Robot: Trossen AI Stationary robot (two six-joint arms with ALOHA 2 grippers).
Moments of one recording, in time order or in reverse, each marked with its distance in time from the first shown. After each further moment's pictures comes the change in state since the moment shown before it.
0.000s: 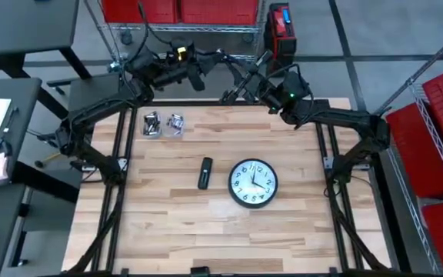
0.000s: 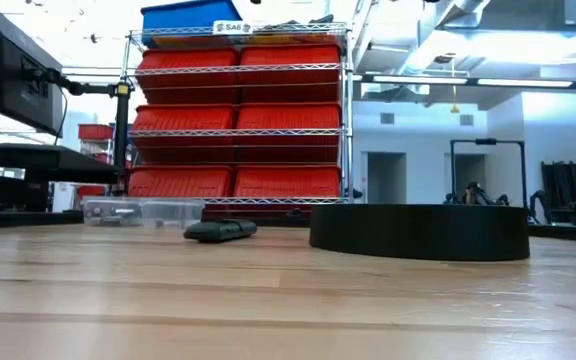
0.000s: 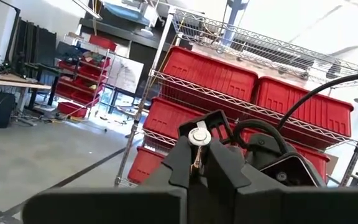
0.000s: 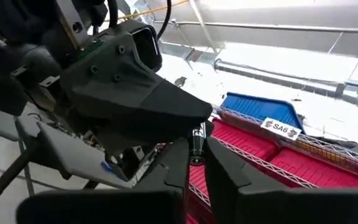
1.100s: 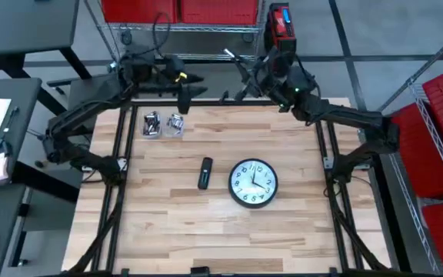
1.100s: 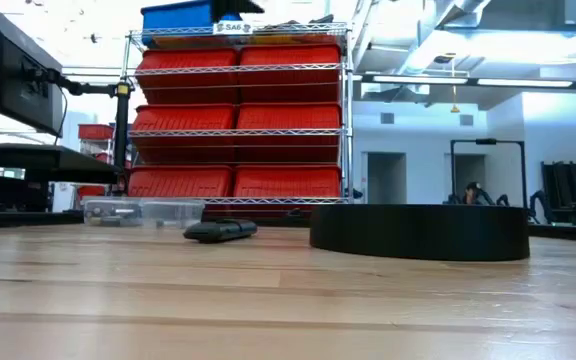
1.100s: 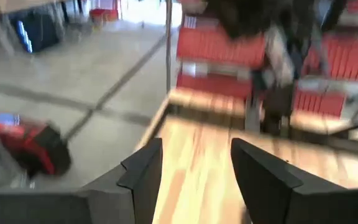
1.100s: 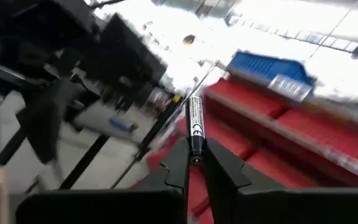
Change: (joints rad) left arm 0.046 -0.163 -0.001 -0.876 -0.016 0.471; right arm -0.041 -0.127 0.000 -0.396 0.085 0.118
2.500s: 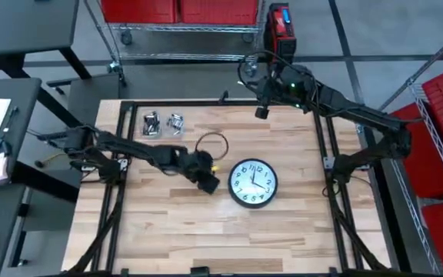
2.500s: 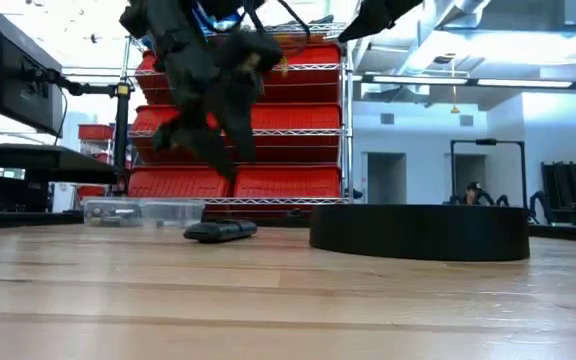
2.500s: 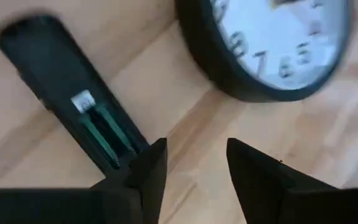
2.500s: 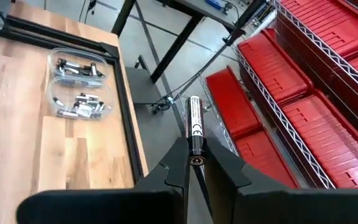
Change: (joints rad) left arm -0.631 0.319 -0.517 0.181 -0.275 -1.004; right arm -0.068 -0.103 0.000 -0.672 -0.111 0.152
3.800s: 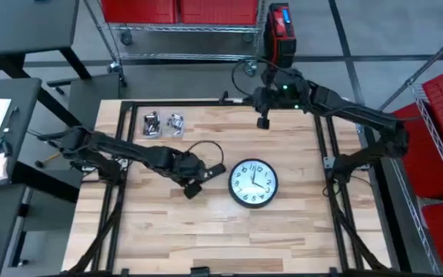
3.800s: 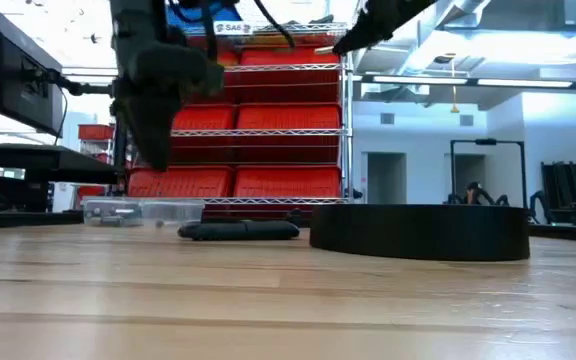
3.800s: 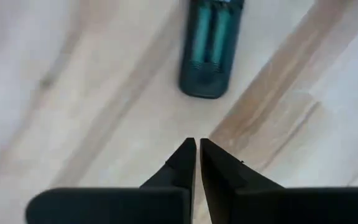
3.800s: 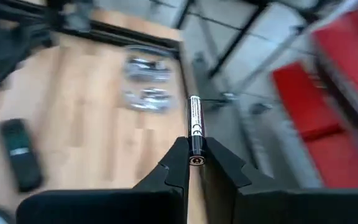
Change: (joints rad) left arm -0.050 -0.161 0.057 -0.515 -0.156 0.264; right arm -0.013 0.063 -0.027 -0.115 -0.335 0.099
